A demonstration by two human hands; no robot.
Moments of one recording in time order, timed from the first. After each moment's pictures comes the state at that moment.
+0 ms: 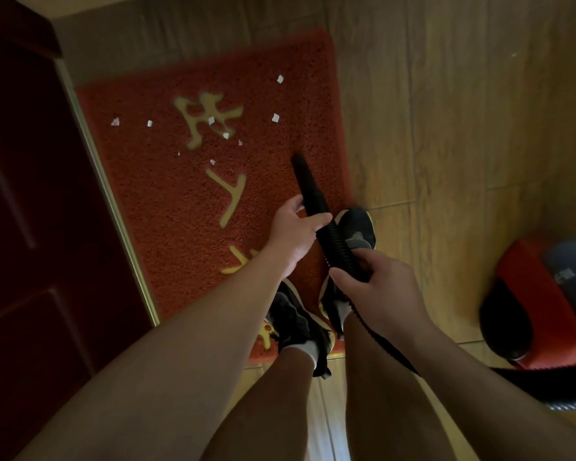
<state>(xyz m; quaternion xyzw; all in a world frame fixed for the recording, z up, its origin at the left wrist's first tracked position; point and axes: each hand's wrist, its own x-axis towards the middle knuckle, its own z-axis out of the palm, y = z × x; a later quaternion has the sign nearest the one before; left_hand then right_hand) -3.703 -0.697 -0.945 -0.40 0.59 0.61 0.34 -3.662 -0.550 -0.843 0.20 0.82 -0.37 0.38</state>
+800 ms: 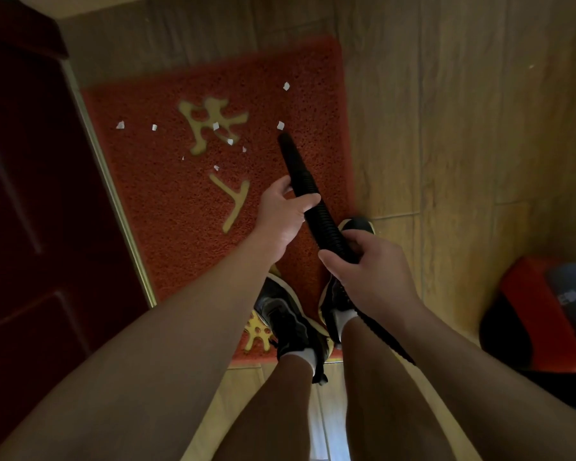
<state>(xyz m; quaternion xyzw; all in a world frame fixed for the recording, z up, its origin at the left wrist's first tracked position) -3.754 -0.713 -0.948 -0.43 0.60 0.61 0.30 -3.717 -0.559 -0.854 0.19 0.80 -0.40 0.40</state>
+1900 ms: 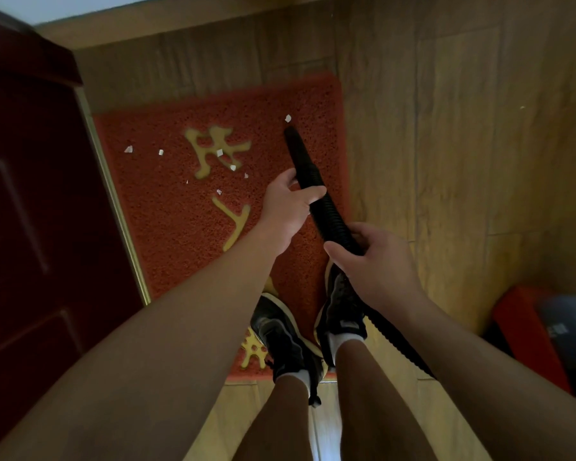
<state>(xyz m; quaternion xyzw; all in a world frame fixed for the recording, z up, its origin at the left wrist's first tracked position) -3.819 -0.706 -0.942 -0.42 0.61 0.61 0.29 -3.779 -0.550 -0.862 0.18 0.80 -0.42 0.39</state>
